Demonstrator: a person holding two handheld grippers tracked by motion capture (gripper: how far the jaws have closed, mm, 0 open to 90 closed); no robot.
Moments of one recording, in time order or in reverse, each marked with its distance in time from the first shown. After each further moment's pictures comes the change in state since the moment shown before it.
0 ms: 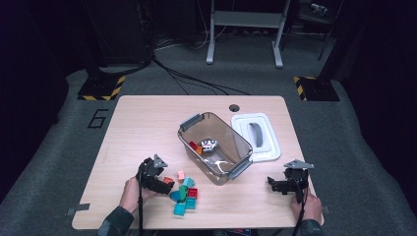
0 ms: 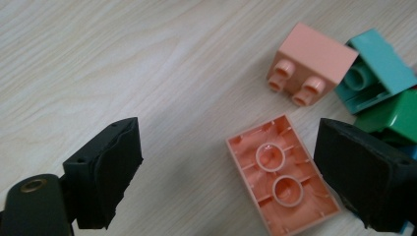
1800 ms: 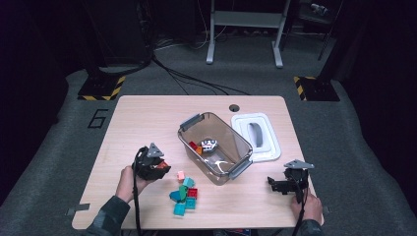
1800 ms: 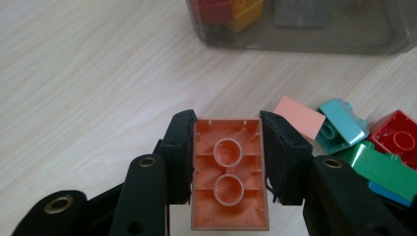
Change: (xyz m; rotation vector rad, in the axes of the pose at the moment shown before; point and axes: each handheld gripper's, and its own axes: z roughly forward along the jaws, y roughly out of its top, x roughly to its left) left arm 0.017 0.032 -0.031 -0.111 -0.050 0.043; right arm 0.000 0.000 0.000 0.000 0.000 0.001
